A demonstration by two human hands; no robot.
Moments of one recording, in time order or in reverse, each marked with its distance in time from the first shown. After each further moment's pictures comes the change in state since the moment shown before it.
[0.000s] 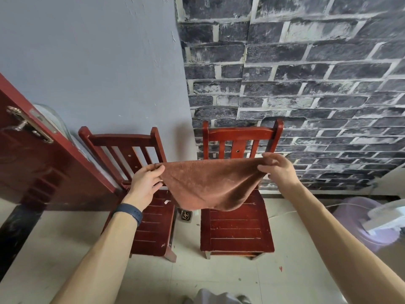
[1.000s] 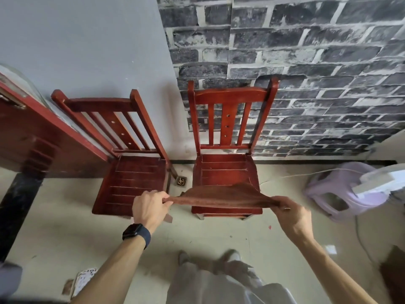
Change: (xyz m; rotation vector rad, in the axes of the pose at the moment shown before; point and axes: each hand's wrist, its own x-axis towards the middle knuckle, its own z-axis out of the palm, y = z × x) left_hand -0.066 -0.150 0.006 1.707 0.074 0.349; right_hand -0.101 0.186 -0.058 -0.445 0.055 -0.036
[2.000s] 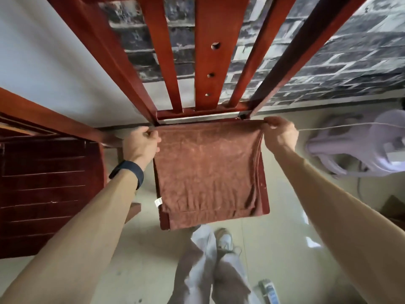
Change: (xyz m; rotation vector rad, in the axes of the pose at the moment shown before) left_hand 0.367 0.090 0.266 -0.836 -0.247 -0.457; right_hand 0.369 0.090 0.213 -0.082 0.080 0.402
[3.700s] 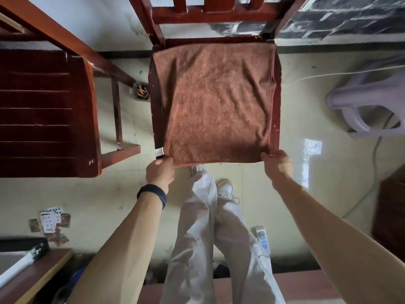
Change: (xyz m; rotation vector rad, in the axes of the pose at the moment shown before) left_hand -0.149 -0.217 0.078 -0.346 -0.040 -0.667; right_hand -0.135 0.218 0.071 0.001 -0.220 0.419
